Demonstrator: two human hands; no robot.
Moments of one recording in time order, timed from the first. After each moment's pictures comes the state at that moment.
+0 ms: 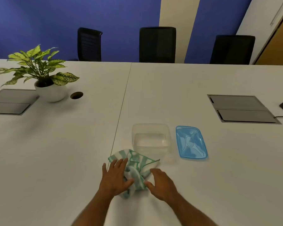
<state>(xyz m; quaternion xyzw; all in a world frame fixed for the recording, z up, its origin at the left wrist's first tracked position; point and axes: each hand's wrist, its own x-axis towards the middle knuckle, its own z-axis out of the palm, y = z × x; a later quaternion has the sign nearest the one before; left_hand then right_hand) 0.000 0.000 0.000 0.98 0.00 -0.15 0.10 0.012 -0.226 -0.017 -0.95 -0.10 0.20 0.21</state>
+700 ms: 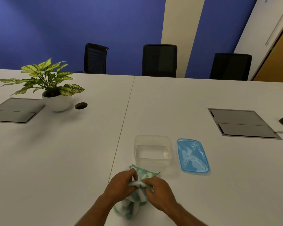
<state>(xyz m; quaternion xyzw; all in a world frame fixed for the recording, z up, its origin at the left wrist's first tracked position) 0.012 -0.009 0.033 0.95 -0.09 -0.06 0.29 0.016 -0.209 0.015 -0.93 -0.14 0.09 0.32</state>
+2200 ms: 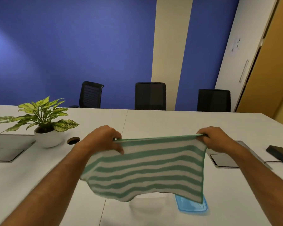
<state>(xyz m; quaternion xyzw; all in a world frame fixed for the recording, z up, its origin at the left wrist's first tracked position) 0.162 0.049 0.298 0.97 -0.19 0.08 0.11 0.184 -0.382 0.308 -0.98 -0.12 -0.07 0.16</state>
